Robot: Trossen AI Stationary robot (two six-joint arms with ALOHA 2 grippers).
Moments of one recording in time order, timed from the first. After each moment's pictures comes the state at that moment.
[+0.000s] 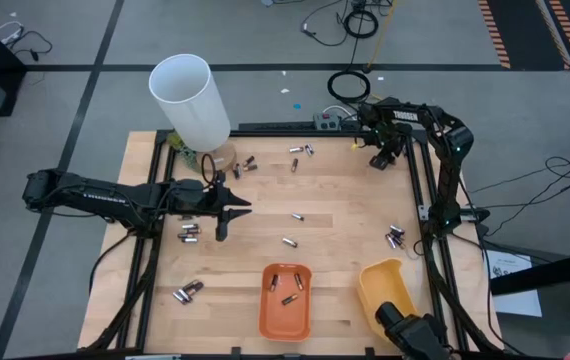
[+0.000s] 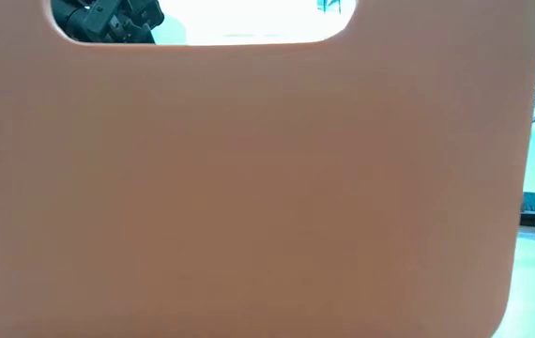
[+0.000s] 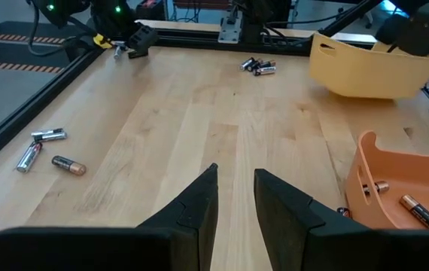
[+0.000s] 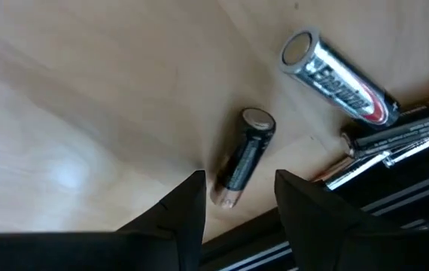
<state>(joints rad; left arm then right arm) 0.00 0.97 0.50 0.10 -0.07 -0.05 -1.04 2.02 1.28 -1.17 0.29 -0.27</state>
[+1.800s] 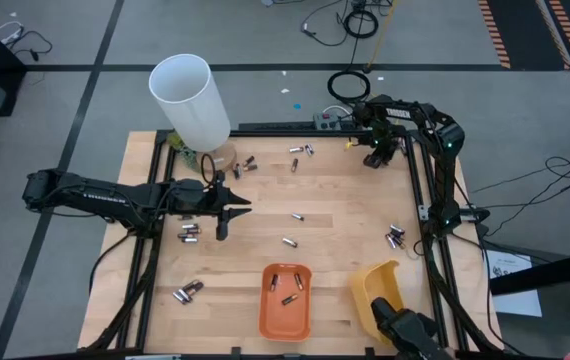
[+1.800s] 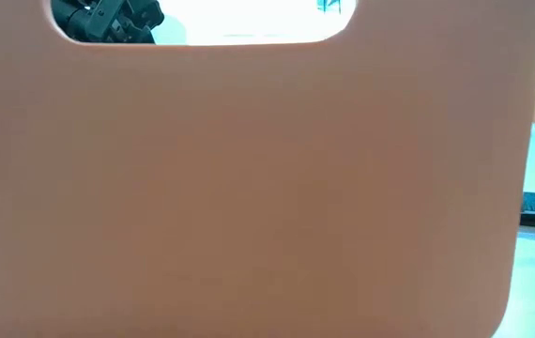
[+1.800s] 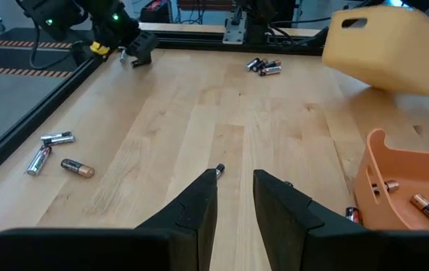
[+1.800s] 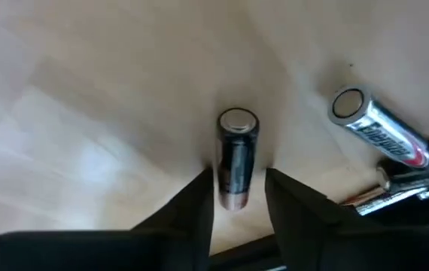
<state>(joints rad) 0.00 0.97 0.50 0.10 -0.09 -0.02 -1.02 2.10 1.38 -1.25 0.18 -0.27</state>
